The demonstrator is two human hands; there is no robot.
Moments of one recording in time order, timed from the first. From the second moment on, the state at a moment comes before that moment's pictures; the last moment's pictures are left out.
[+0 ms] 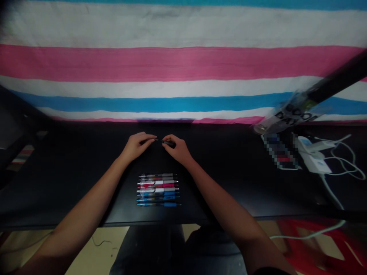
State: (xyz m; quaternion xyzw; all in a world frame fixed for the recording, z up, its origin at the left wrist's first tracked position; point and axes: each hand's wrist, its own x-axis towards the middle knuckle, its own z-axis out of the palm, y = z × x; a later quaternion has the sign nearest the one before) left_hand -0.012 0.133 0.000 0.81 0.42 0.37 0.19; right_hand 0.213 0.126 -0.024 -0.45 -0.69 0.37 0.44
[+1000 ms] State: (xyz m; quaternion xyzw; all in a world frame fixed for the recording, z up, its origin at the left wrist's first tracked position) left_hand -0.010 0.133 0.002 0.79 0.44 0.38 0.20; right_hand 0.214 0.131 -0.027 -0.45 -0.64 0.40 0.47
